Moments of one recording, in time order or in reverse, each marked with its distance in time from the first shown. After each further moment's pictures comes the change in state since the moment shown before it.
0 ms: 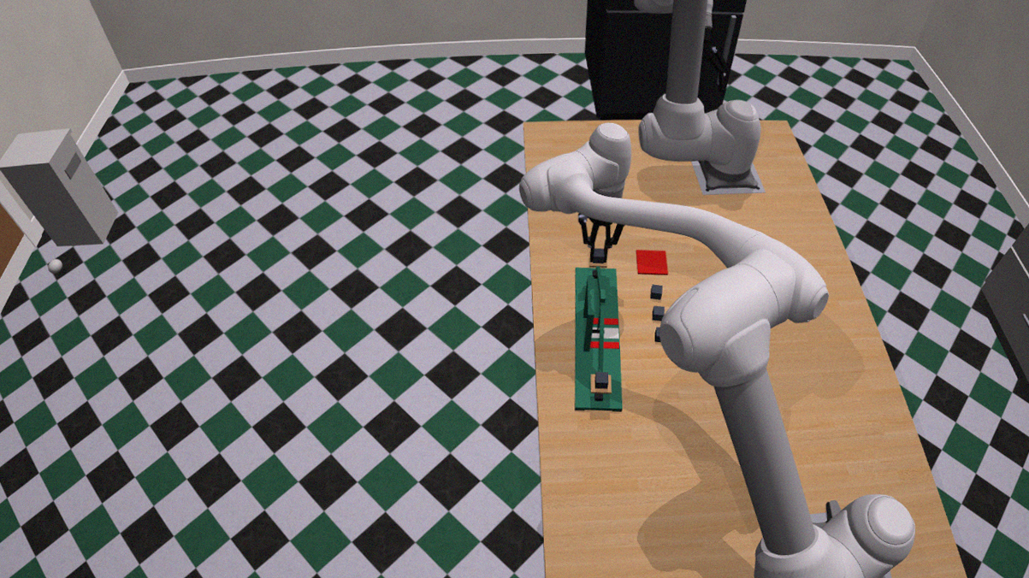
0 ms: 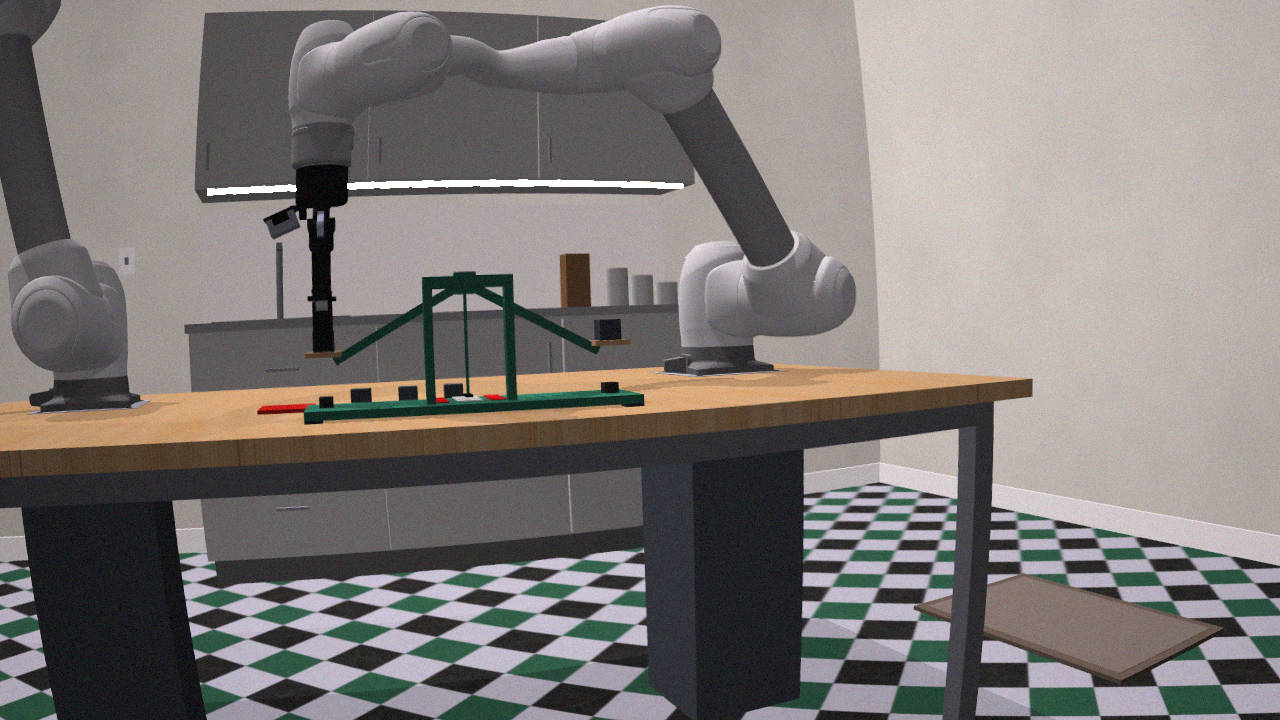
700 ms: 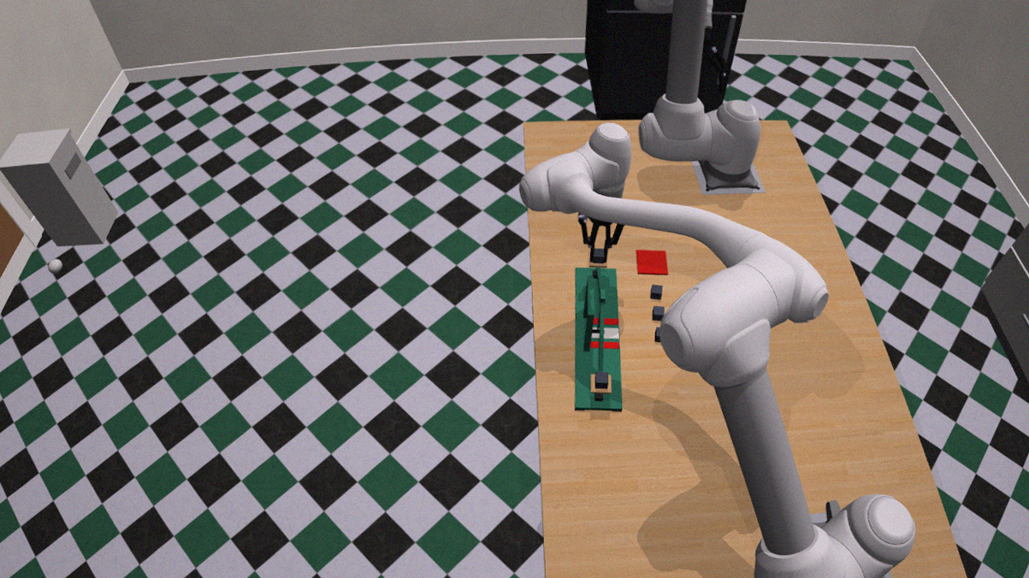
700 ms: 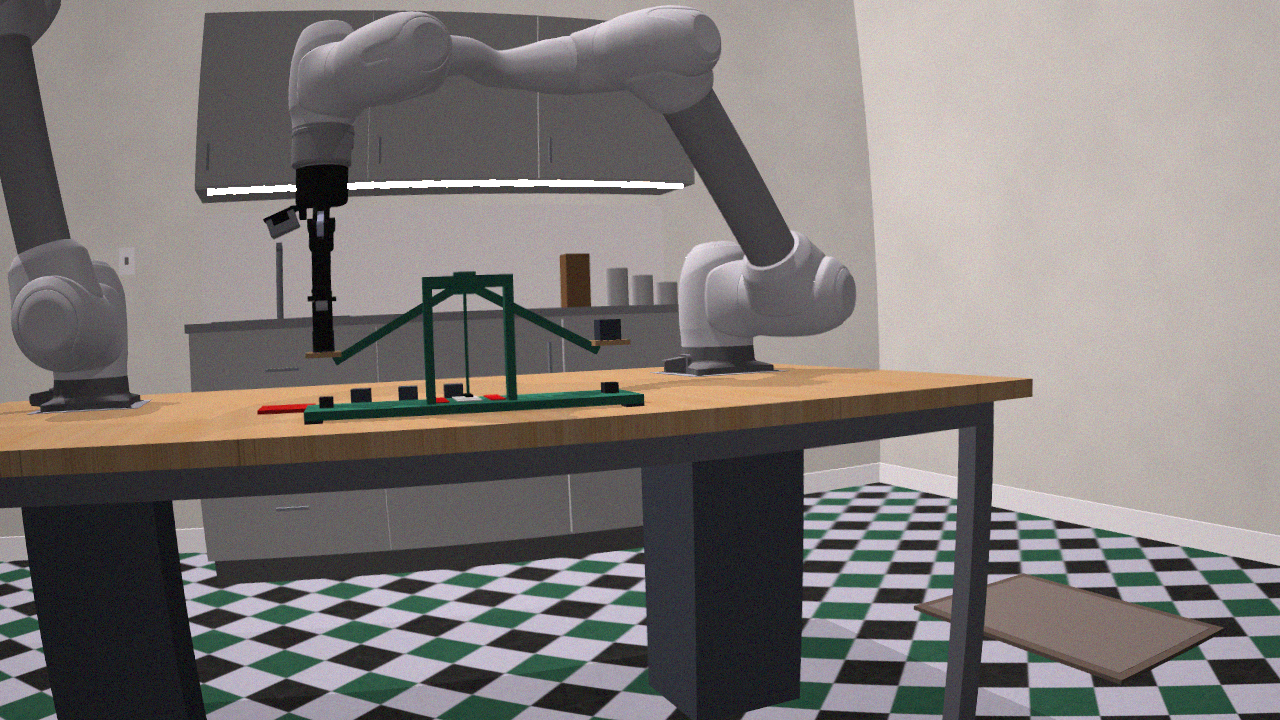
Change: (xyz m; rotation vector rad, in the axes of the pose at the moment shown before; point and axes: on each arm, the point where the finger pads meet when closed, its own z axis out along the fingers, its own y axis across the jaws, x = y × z) left arm 0.000 0.000 0.000 0.000 0.000 0.000; right arm 0.000 0.000 0.000 0.000 0.000 0.000
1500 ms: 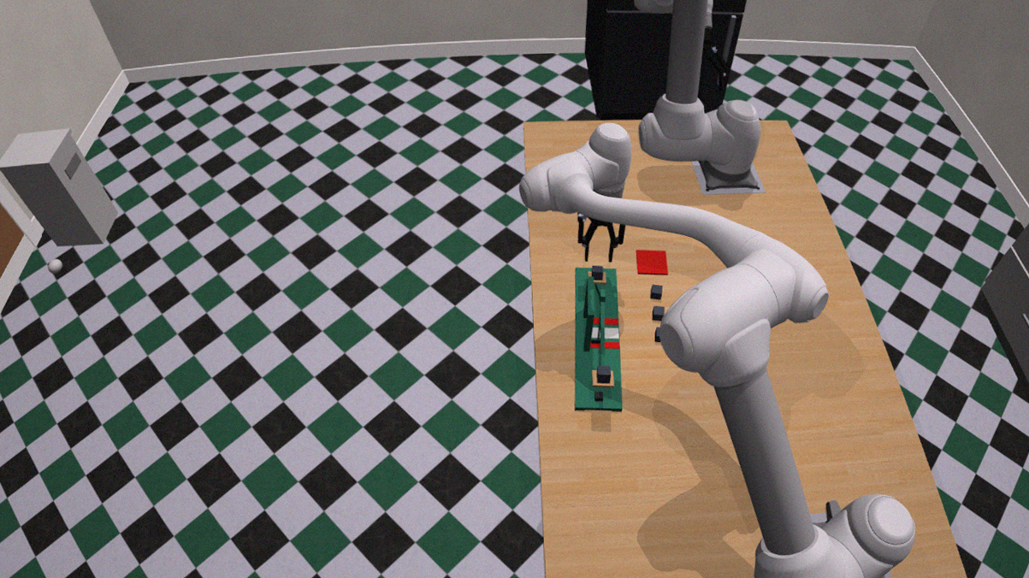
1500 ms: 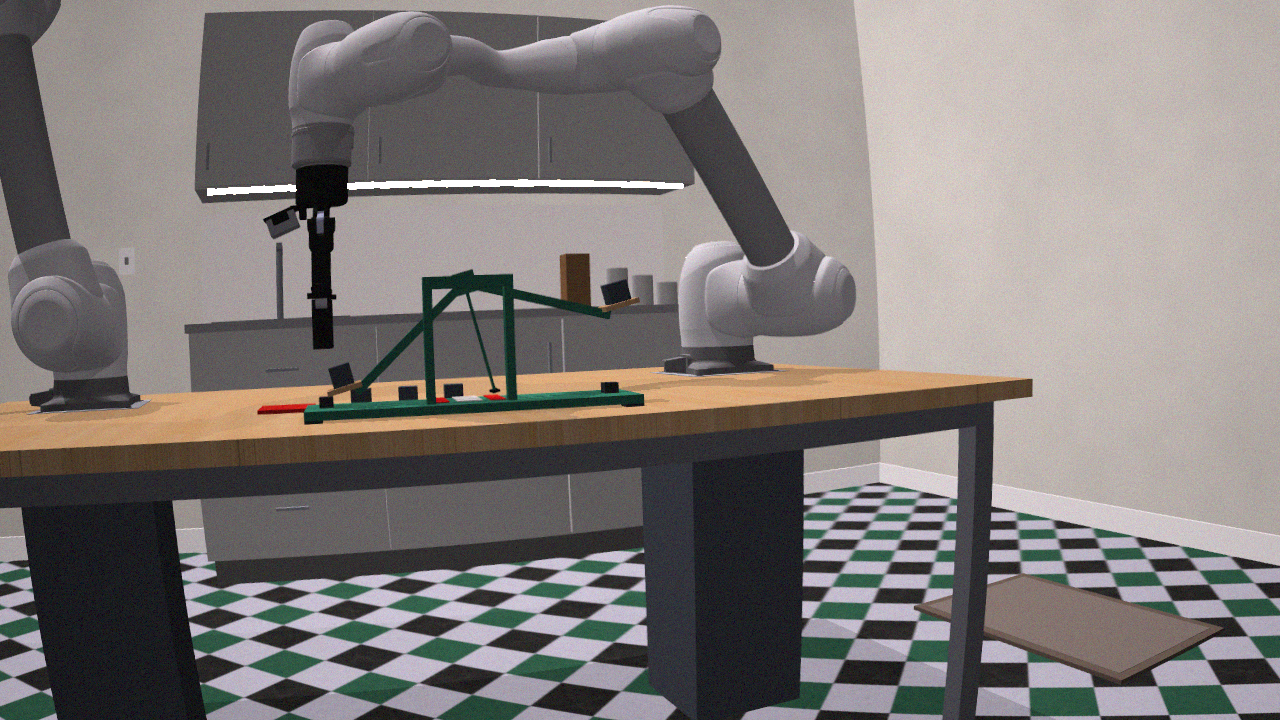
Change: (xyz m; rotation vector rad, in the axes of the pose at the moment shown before) left arm 0.000 0.000 0.000 0.000 0.000 0.000; right arm 0.000 0.000 0.000 0.000 0.000 0.000
